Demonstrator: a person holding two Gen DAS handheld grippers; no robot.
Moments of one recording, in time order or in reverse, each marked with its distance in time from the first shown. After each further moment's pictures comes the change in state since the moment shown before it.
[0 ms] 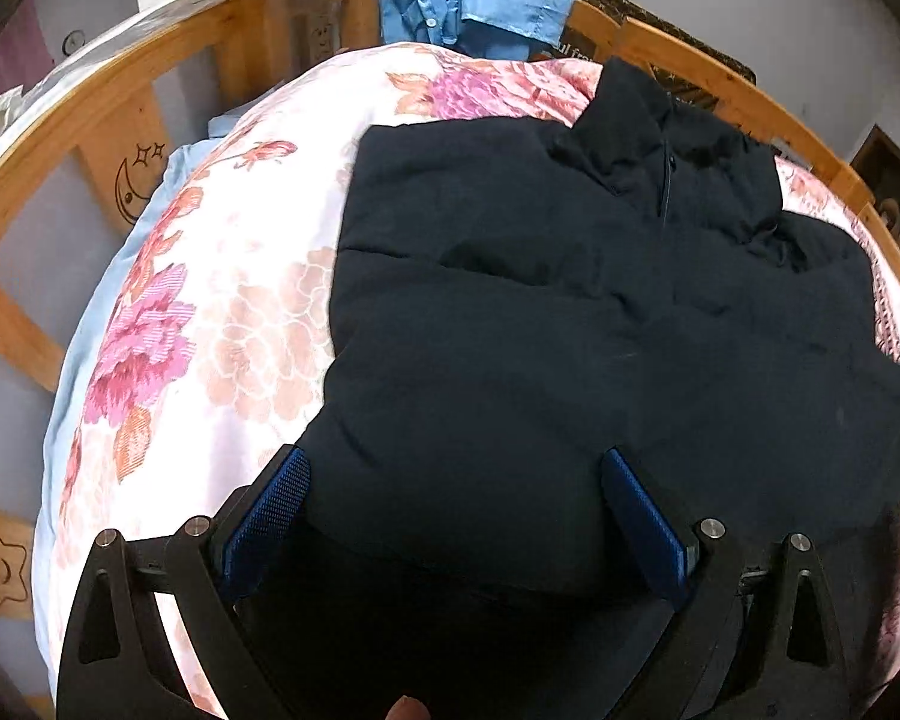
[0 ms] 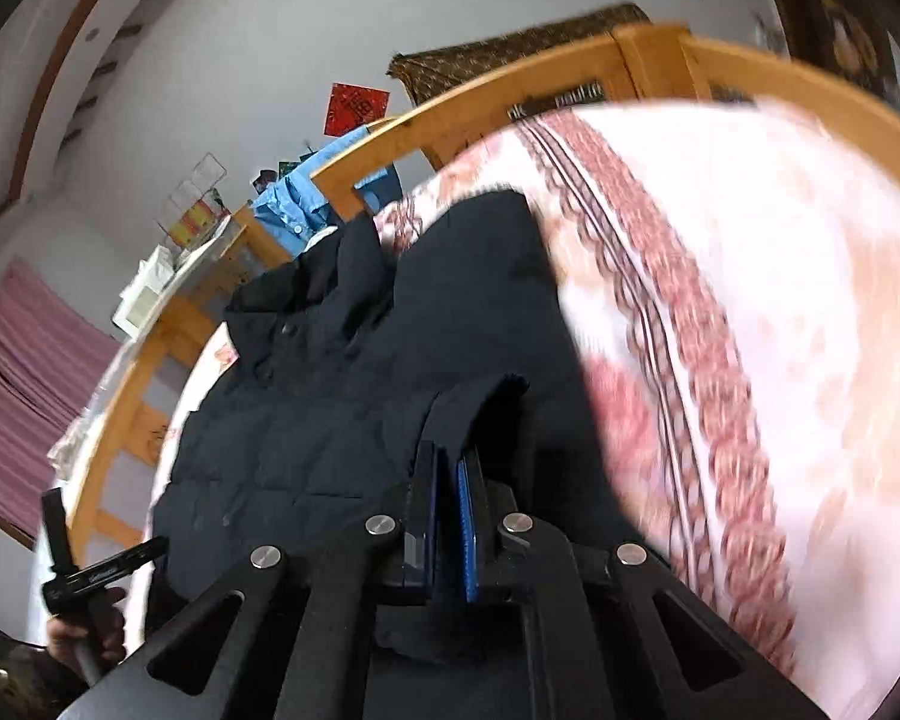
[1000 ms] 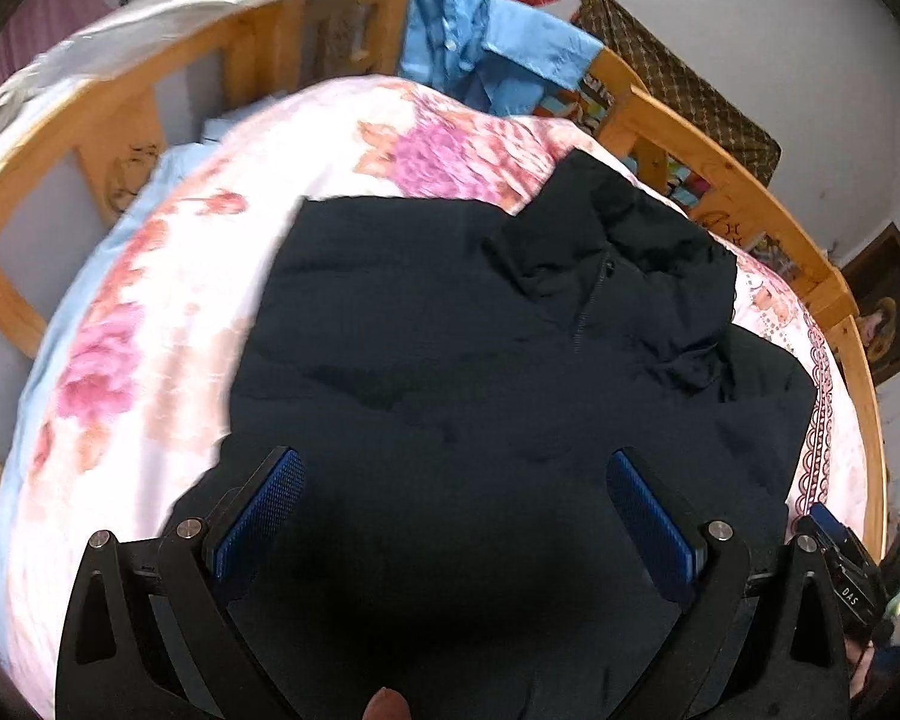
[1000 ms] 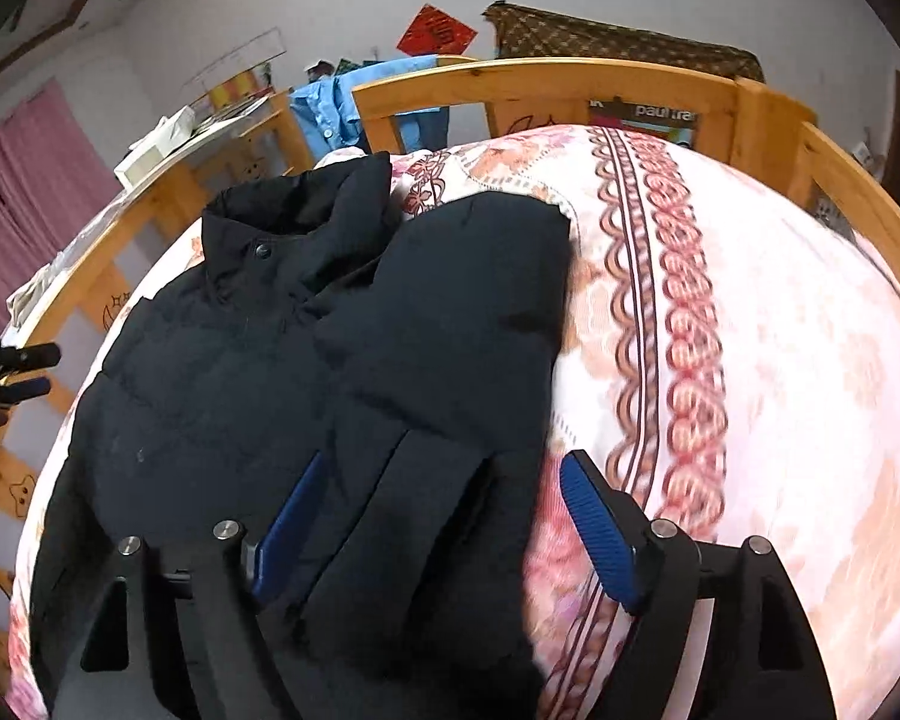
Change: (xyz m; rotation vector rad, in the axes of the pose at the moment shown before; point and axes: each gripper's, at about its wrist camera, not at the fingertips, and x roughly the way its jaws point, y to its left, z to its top) left arm -0.029 -0.058 0.076 -0.200 0.008 -0.060; right arm 0.047 -0.005 0.043 -0.331 0.167 -0.020
